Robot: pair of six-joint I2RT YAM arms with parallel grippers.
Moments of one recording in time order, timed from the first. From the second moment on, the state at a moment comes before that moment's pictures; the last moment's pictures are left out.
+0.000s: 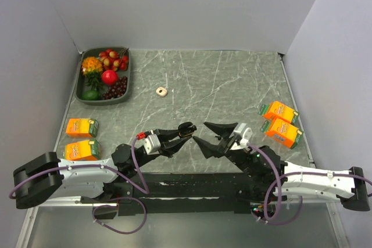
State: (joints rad) left arm -1.14 1.07 0.23 1.28 0.02 0.06; right arm 1.32 0.55 0.35 0.53 0.39 -0.08
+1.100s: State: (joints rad) left arm -1.14 1.08 0.20 1.29 0.01 0.06; right arm 1.32 0.75 0.63 0.03 0.63 0.13
